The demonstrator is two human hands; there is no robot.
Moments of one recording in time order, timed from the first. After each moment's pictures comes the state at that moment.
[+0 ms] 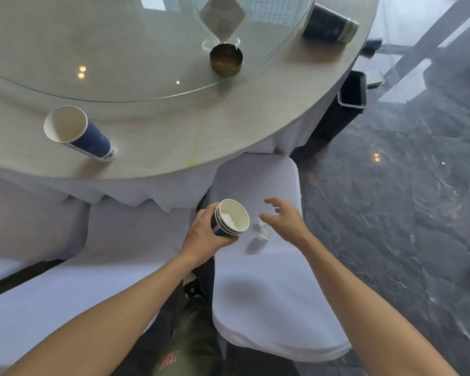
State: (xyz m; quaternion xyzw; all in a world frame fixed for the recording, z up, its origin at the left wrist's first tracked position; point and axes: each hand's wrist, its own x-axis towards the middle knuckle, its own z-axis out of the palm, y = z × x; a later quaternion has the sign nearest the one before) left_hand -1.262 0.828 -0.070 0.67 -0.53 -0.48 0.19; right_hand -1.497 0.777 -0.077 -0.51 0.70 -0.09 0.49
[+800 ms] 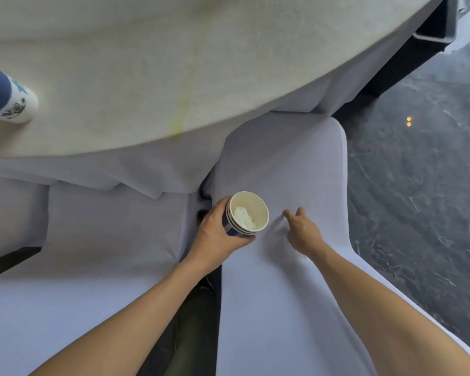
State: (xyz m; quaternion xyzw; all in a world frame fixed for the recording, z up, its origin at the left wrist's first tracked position) left_hand -1.265 0.801 -0.267 0.68 -0.47 -0.52 0.19; right_hand -1.518 0.776 -0.375 -0.65 0.64 0.22 0.34
